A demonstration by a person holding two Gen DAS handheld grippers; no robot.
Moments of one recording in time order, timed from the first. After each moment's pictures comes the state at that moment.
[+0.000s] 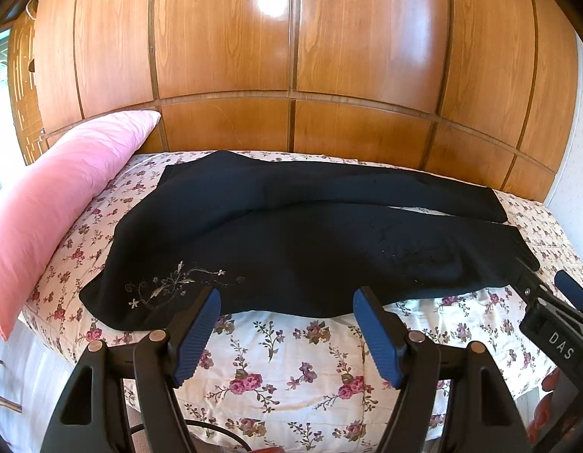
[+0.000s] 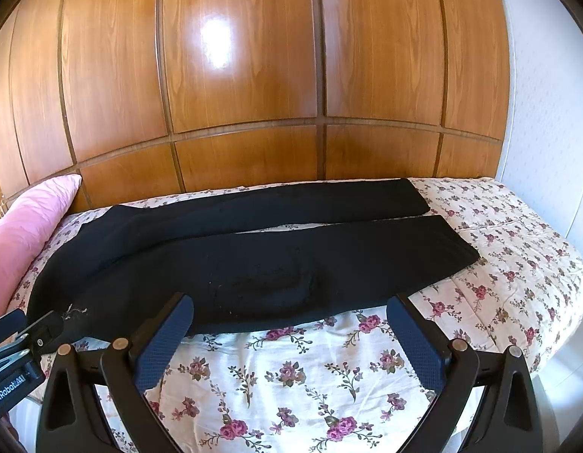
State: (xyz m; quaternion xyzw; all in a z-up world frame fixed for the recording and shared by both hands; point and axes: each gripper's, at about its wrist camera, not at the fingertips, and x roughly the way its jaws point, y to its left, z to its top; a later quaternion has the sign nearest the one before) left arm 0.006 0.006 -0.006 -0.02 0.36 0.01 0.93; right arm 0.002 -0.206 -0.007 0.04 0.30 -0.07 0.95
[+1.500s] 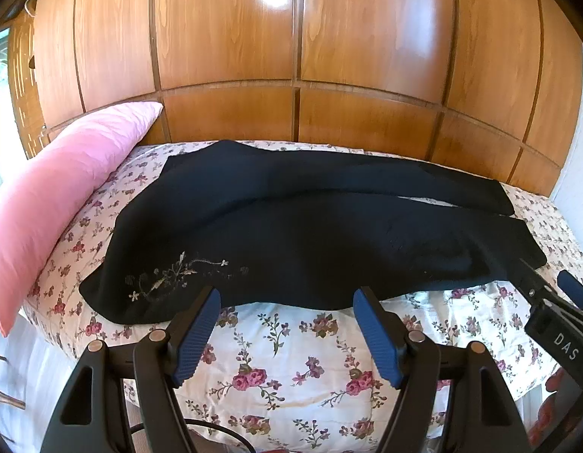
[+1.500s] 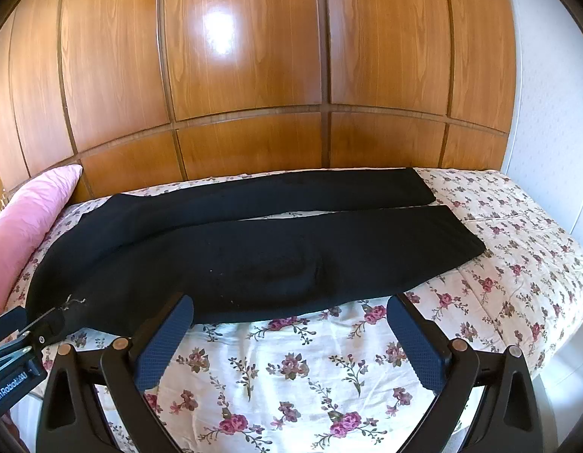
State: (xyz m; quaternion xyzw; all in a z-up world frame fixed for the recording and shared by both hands) left arm 0.012 0.007 -0.017 -0.02 0.37 0.02 0.93; right arm 0.008 -0.206 -0.016 0.04 0.32 -0.06 0.95
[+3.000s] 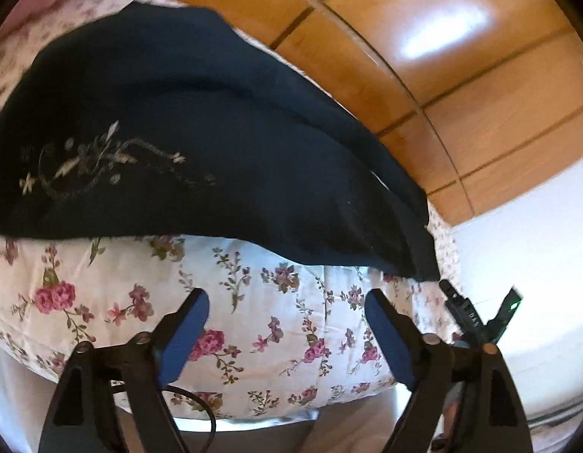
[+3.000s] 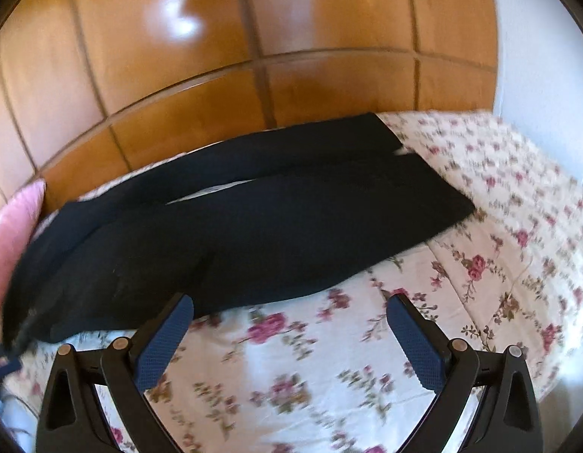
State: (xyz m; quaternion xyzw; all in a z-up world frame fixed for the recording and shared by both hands) left arm 0.057 0.097 -0.088 -0.30 0.50 -0.17 0.80; right arm 0.057 -0.362 -0.079 0.14 0.38 -0.07 0.91
